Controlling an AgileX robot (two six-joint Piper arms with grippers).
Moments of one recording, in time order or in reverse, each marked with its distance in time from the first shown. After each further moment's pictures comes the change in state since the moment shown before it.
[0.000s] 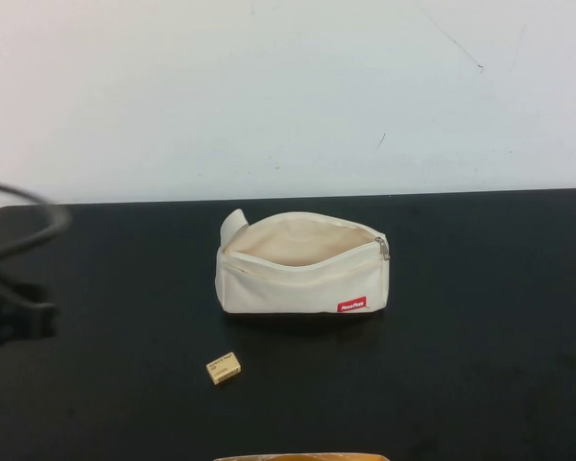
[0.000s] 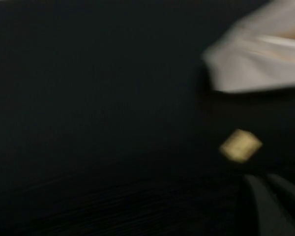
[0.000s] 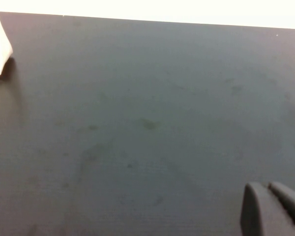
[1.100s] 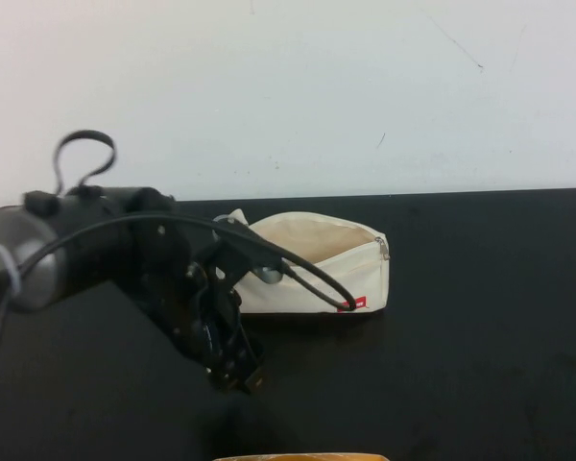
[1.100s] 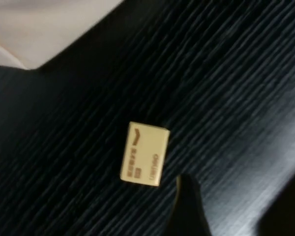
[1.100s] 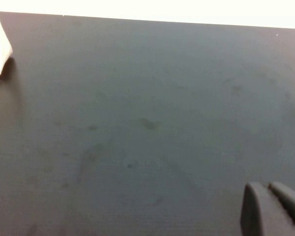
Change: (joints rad) right arm 0.000 0.000 0.000 0.002 0.000 0.000; left arm -0.432 0.756 -0.349 0.115 0.108 0.175
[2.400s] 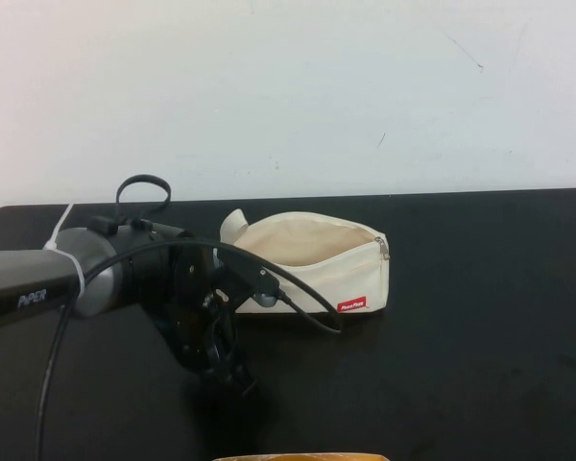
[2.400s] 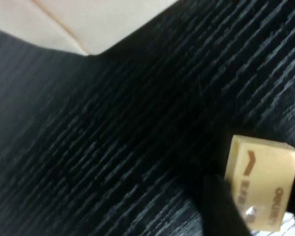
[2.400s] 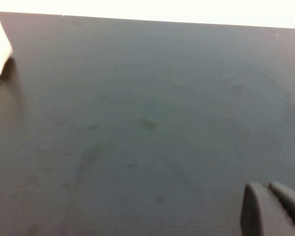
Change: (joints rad) right arm 0.000 0.000 0.000 0.000 0.000 0.000; left arm 0.000 0.175 -0.009 0.180 -0.137 -0.124
